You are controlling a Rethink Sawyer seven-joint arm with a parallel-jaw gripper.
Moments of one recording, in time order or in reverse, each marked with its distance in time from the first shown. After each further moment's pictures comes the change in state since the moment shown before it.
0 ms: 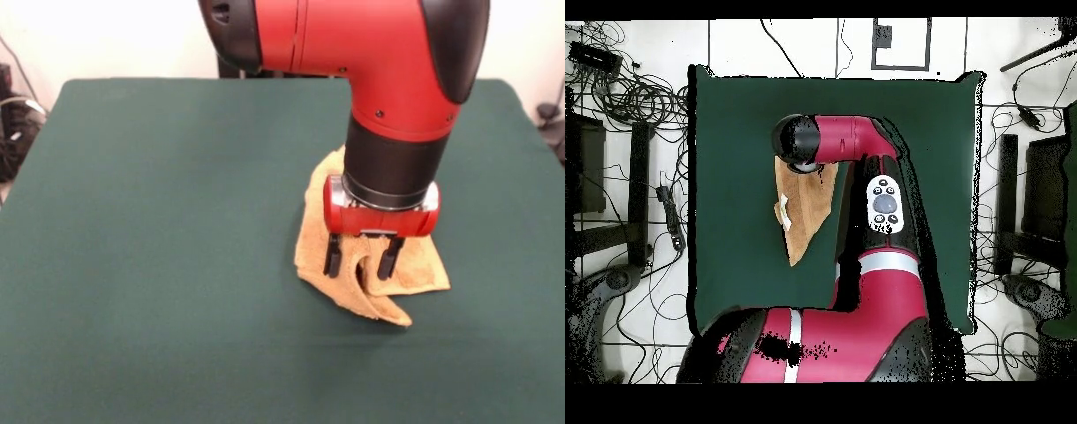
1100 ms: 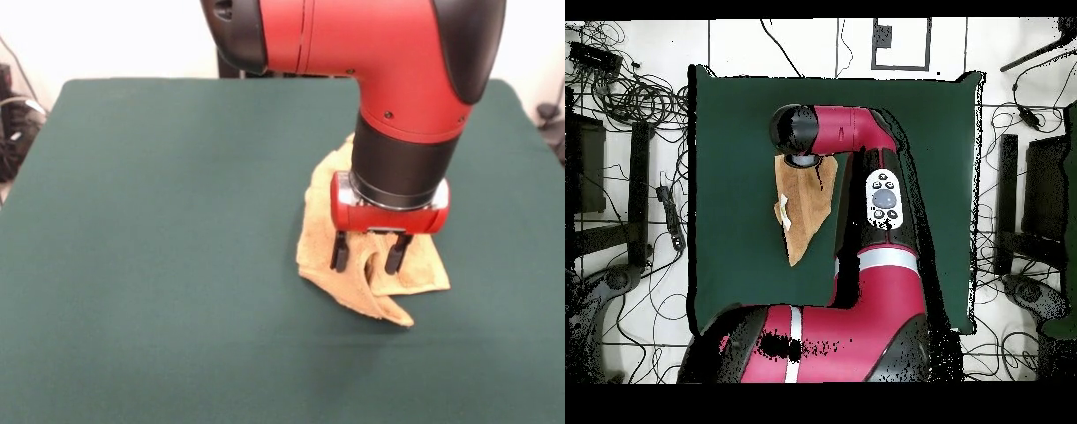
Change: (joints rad) arm 0.000 0.010 0.018 -0.058 0.002 0.106 0.000
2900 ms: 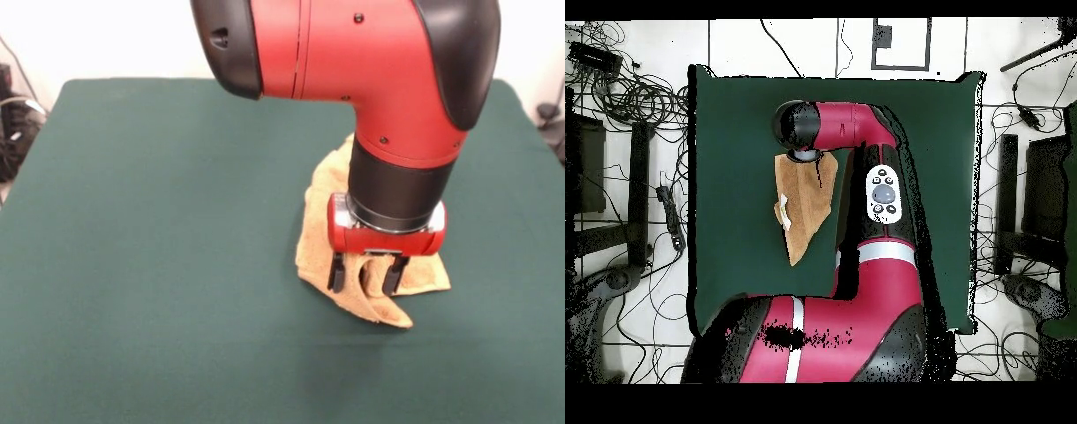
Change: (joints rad) arm -0.001 0.052 0.001 -0.071 -0.002 0.000 0.000
